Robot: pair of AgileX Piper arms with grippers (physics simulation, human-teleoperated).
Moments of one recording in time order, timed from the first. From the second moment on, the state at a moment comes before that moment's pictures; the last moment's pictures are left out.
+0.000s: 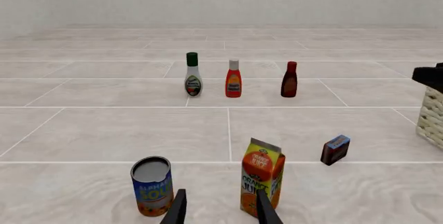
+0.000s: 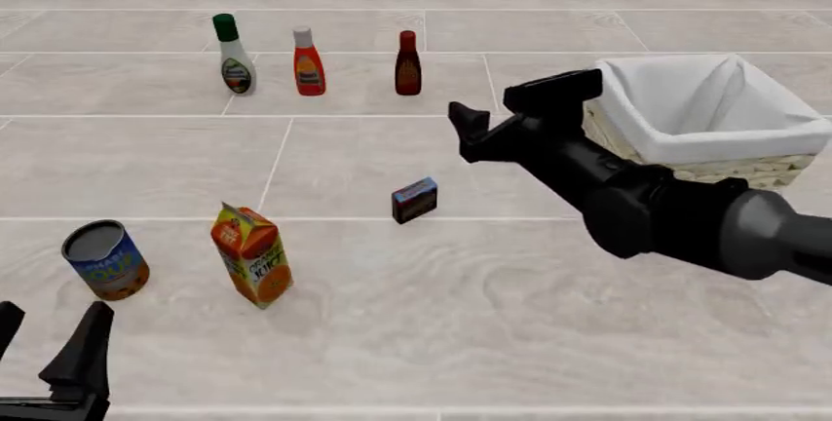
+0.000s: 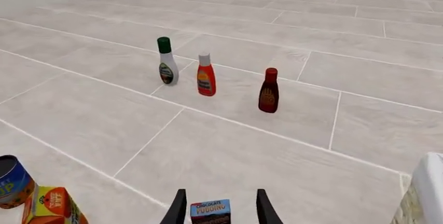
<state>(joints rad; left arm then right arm) 0.00 0.00 0.00 0.00 0.00 0.48 1.57 -0.95 -0.44 0.03</state>
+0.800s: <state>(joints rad) 0.00 0.00 0.00 0.00 0.00 0.43 1.75 -1.33 -0.05 0.15</state>
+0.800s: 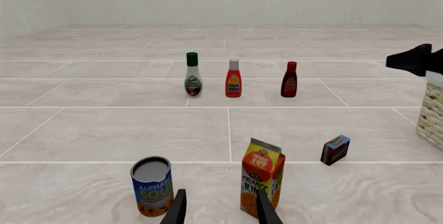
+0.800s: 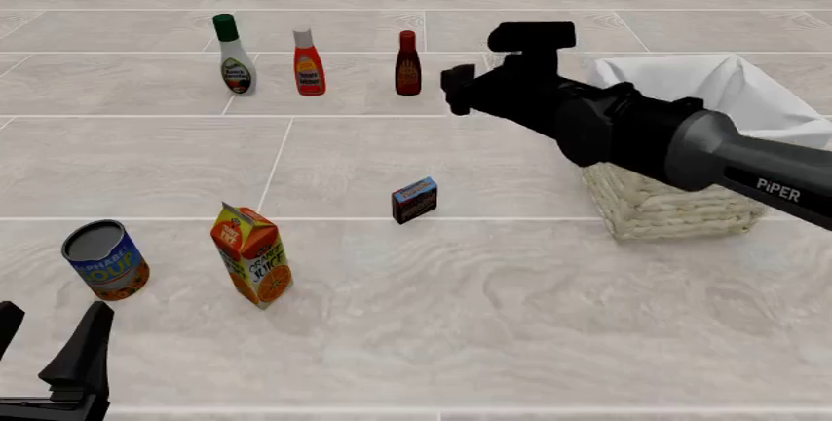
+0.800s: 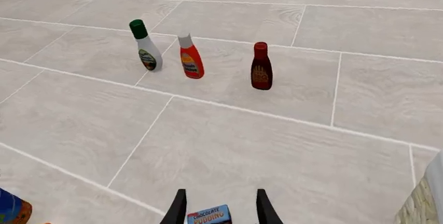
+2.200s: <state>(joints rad) 0.00 0.00 0.00 0.00 0.00 0.32 2.01 -1.77 0.45 0.46</state>
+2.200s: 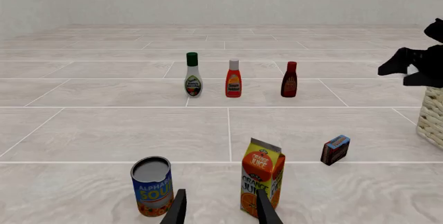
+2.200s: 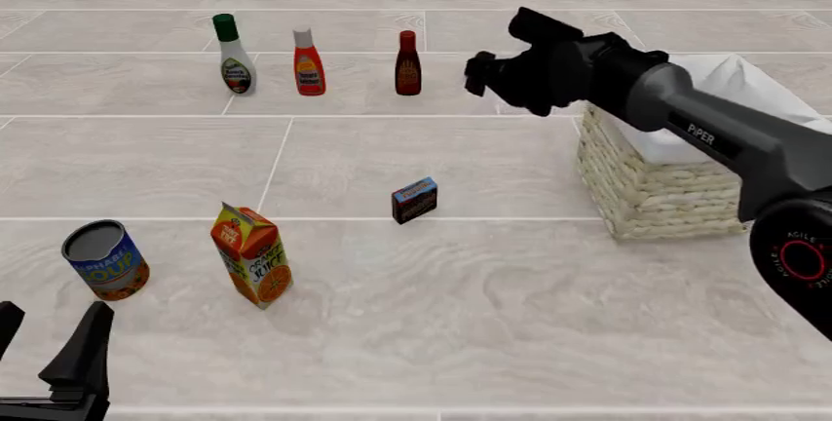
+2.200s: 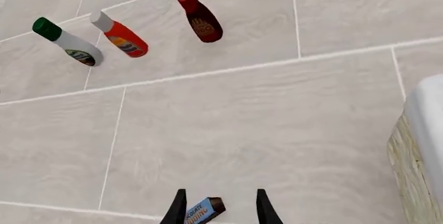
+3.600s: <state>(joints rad) 0.00 0.00 0.00 0.00 0.00 0.36 2.15 -1.83 0.48 0.69</state>
